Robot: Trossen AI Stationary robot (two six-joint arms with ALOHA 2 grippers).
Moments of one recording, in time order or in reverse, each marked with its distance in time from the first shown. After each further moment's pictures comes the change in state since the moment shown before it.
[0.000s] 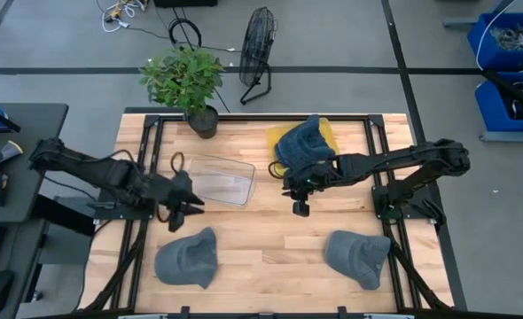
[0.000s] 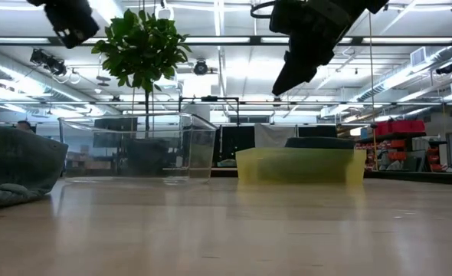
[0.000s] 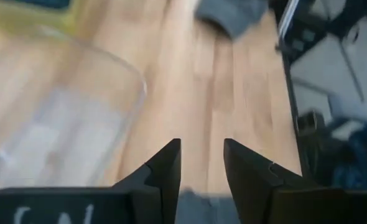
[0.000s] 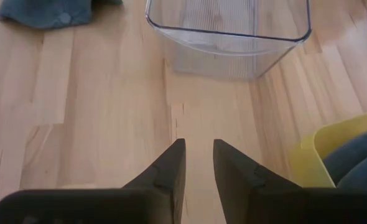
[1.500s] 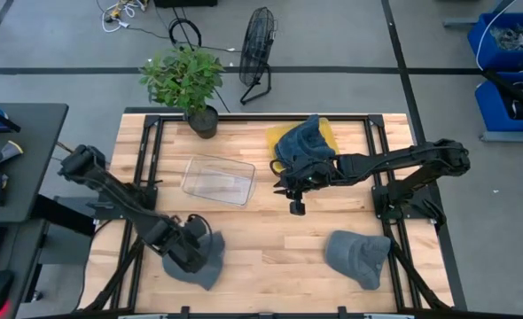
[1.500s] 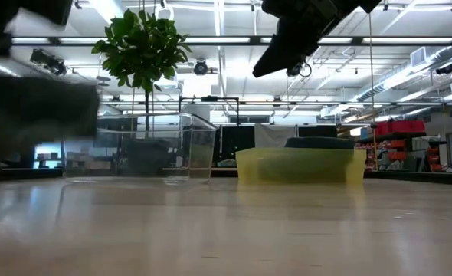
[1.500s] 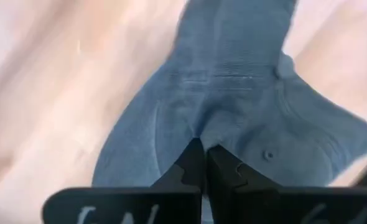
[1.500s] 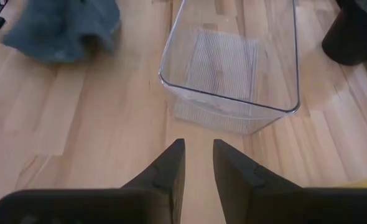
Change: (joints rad) left arm -0.365 0.628 0.226 -0.292 -0.025 -0.837; right arm 0.001 -0.001 -0.001 0.165 -0.001 -0.131
